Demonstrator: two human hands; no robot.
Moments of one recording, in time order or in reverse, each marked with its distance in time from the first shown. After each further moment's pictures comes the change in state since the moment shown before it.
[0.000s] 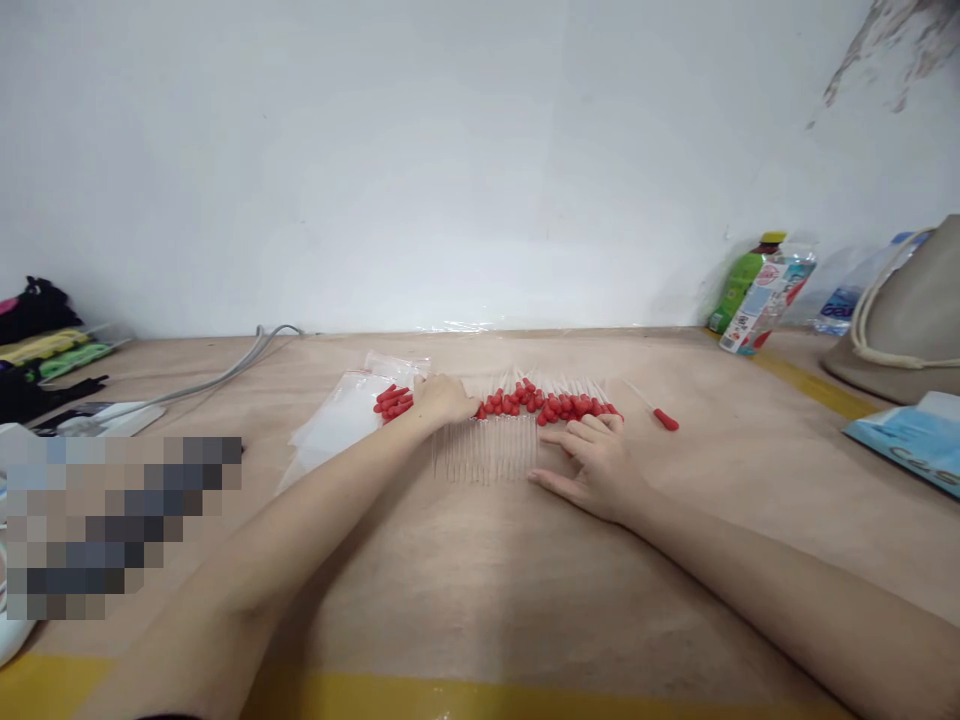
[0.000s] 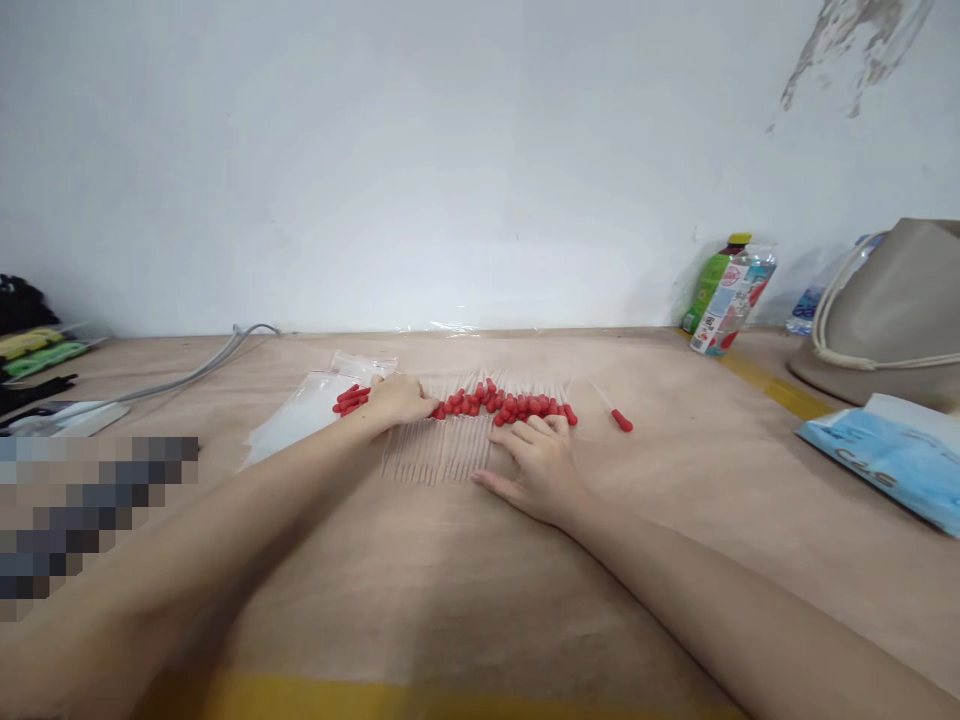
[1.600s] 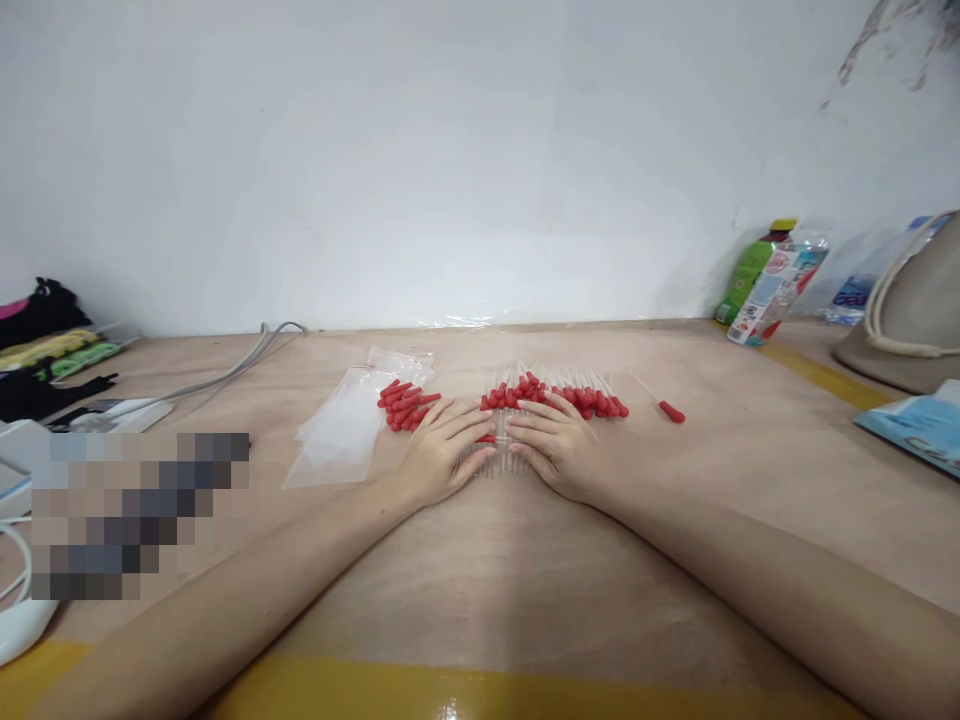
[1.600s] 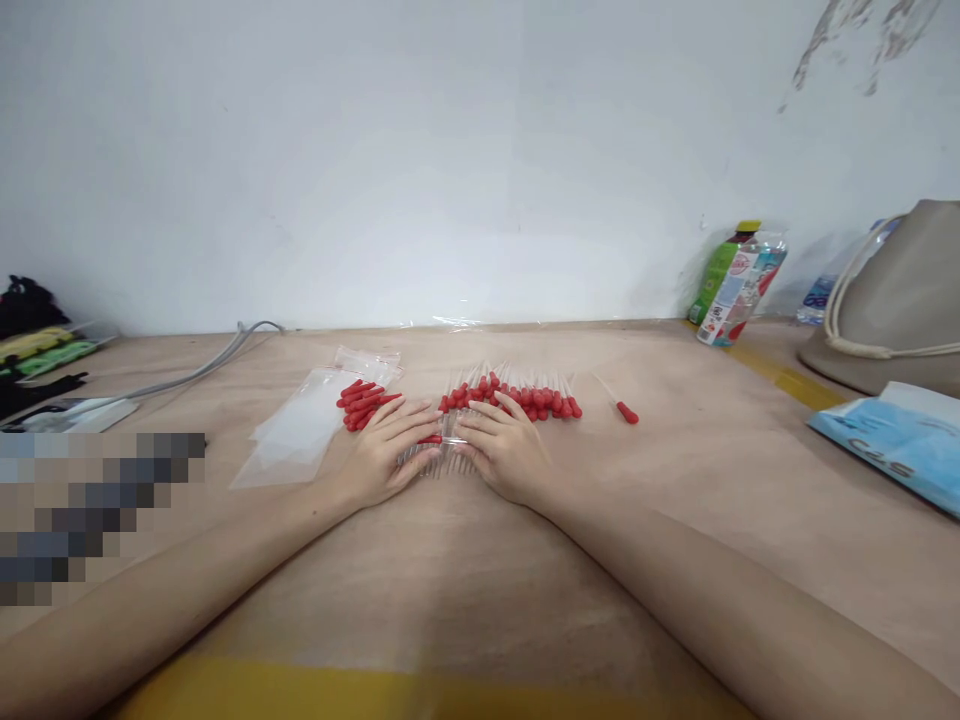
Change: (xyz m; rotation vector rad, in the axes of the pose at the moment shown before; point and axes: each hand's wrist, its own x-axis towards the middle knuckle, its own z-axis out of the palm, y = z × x) left_hand -0.088 -0.023 0.029 -0.289 0.587 0.767; right_hand 0.022 -0.013 0.023 0.053 0.018 -0.184
